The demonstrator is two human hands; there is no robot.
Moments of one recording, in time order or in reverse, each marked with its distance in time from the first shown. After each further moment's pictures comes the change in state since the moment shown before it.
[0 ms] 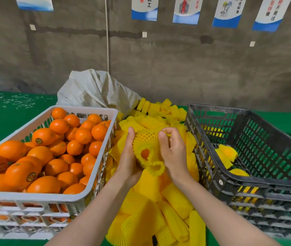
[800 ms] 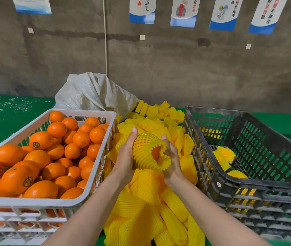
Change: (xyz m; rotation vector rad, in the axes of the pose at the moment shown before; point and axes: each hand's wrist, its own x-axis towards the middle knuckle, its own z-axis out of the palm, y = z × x) left_hand 0.012 0.011 0.001 0.180 0.065 0.129; right_hand 0.002 0.010 0.008 0.589 -0.039 0.661
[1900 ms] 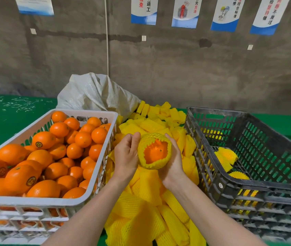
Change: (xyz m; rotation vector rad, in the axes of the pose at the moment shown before) left_hand -0.008 -0.003 0.001 0.577 0.237 0.596; right_hand -0.002 0.000 0.000 0.265 -0.085 0.181
